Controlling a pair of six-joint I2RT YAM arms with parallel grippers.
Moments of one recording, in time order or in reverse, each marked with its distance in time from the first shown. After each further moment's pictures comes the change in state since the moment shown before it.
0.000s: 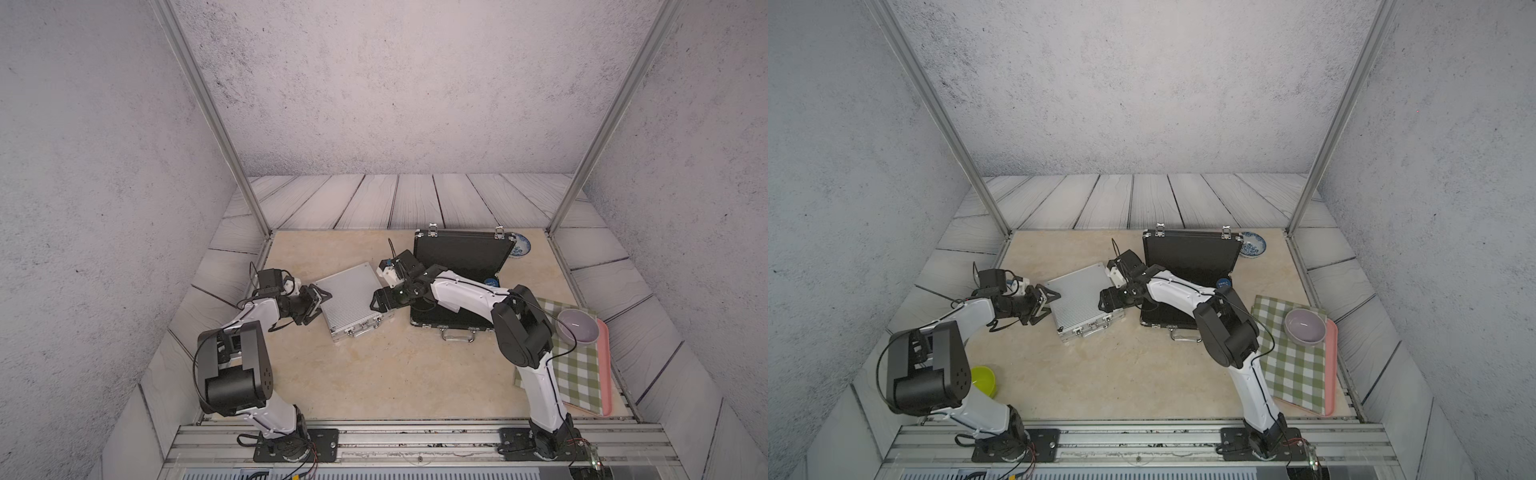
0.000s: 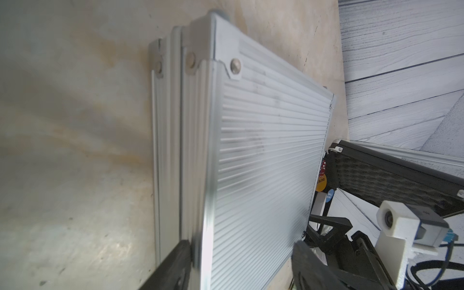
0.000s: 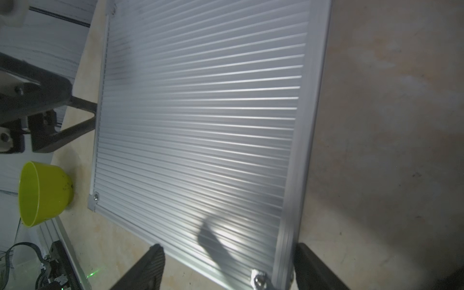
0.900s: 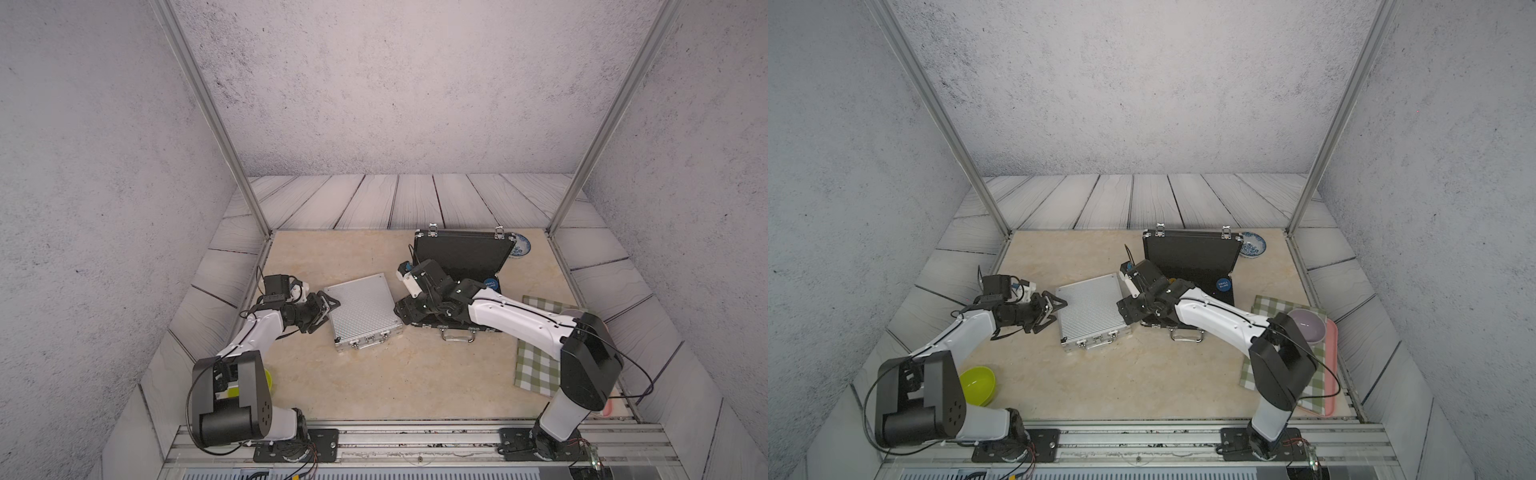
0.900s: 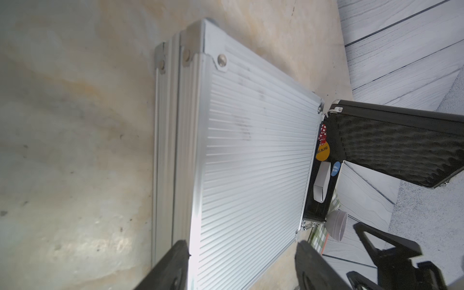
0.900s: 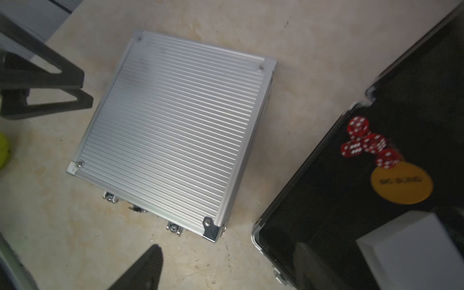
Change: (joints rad) left arm -0.056 -0.207 -0.093 -0.085 -0.025 0.047; right arm 0.089 -0.488 -0.366 0.008 0.372 -0.224
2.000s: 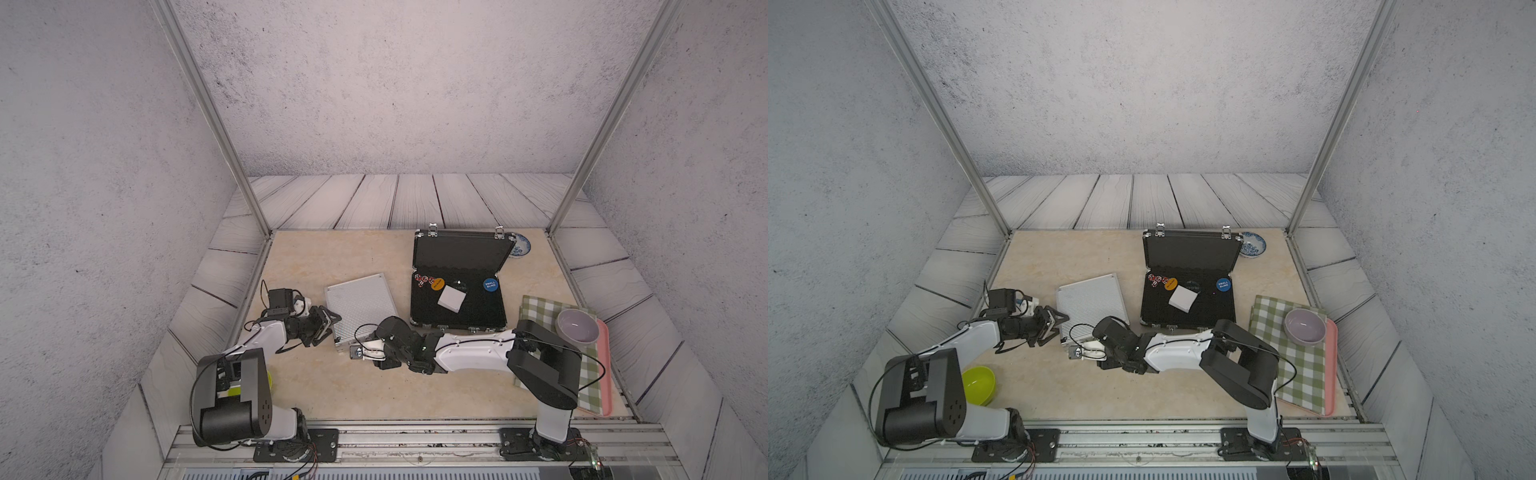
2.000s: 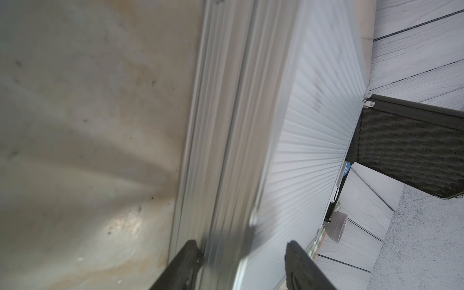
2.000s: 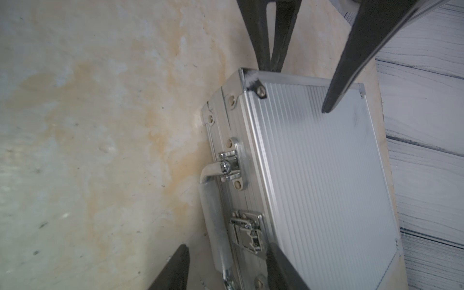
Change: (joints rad) left arm 0.000 0.032 -0.153 0.109 0.013 -0.087; right arm 0.282 0.220 -0.207 0.522 0.102 -0.840
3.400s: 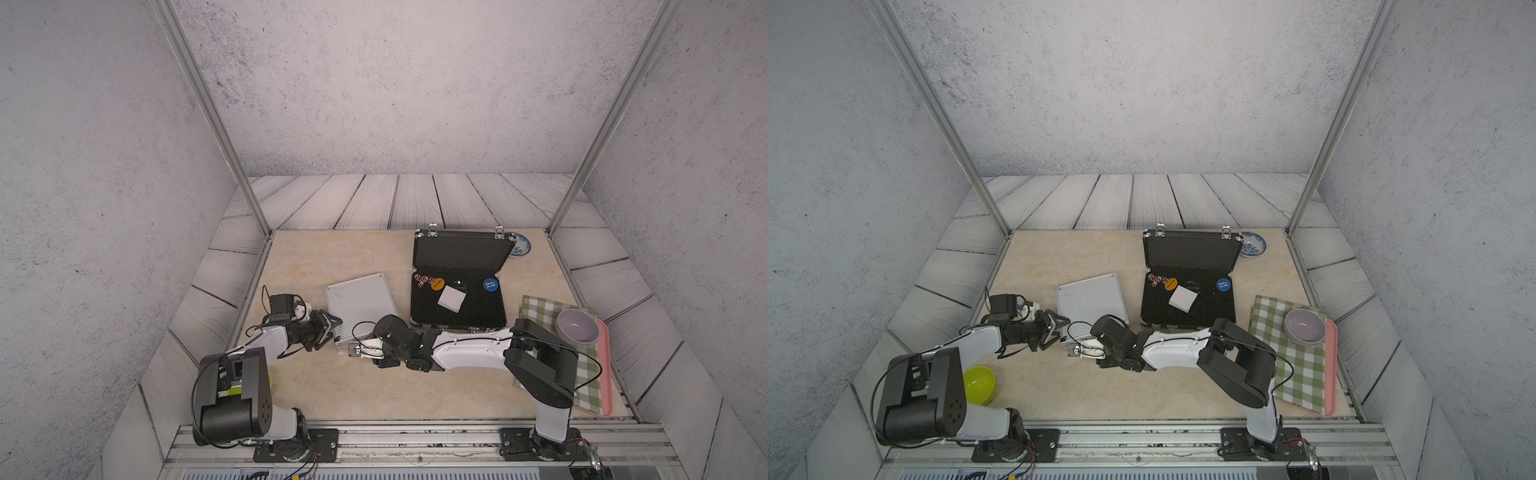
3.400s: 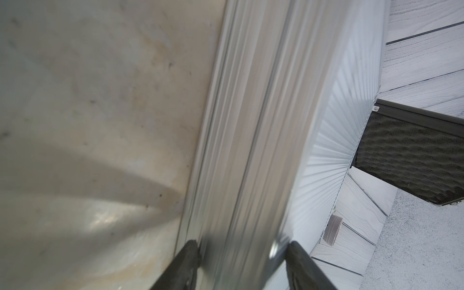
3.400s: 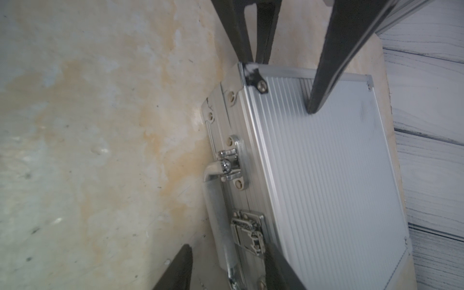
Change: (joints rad) left arm 0.000 0.007 -0.055 0.087 0.015 -0.057; right arm -0.002 0.014 0.045 -0.064 -0.011 0.027
